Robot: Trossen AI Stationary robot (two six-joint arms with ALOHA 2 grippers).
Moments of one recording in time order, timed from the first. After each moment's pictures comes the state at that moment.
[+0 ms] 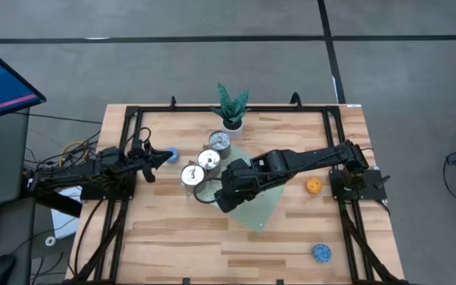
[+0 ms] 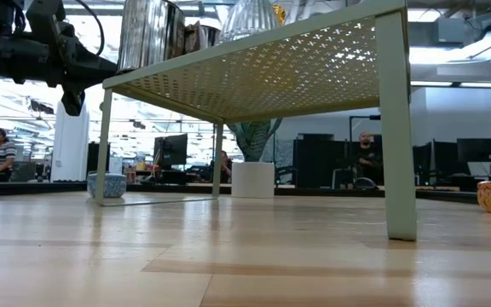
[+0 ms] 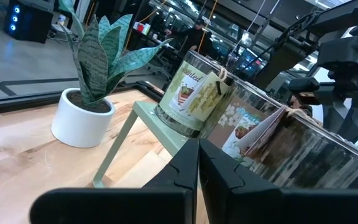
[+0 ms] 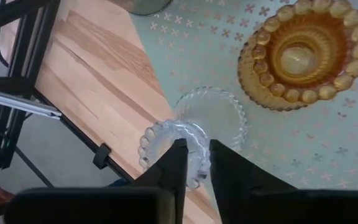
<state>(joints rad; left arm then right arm) 0.10 0.08 0.06 0.05 -0.19 -0.45 0.26 1.98 2.13 -1.26 0.05 1.26</state>
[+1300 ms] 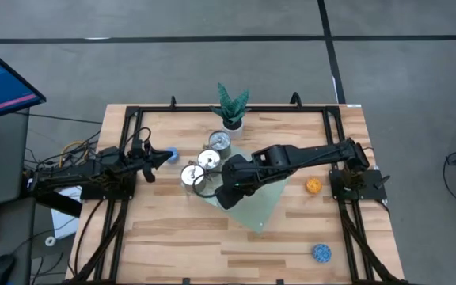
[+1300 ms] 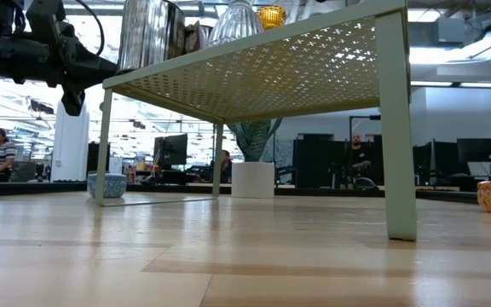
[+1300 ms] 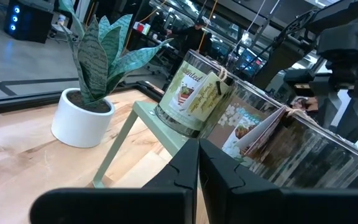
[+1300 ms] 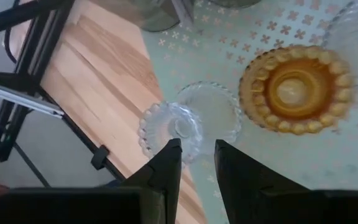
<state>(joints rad) 0.10 0.08 0.06 0.05 -0.19 -0.45 0.23 1.96 2.13 -1.25 0.05 1.16</state>
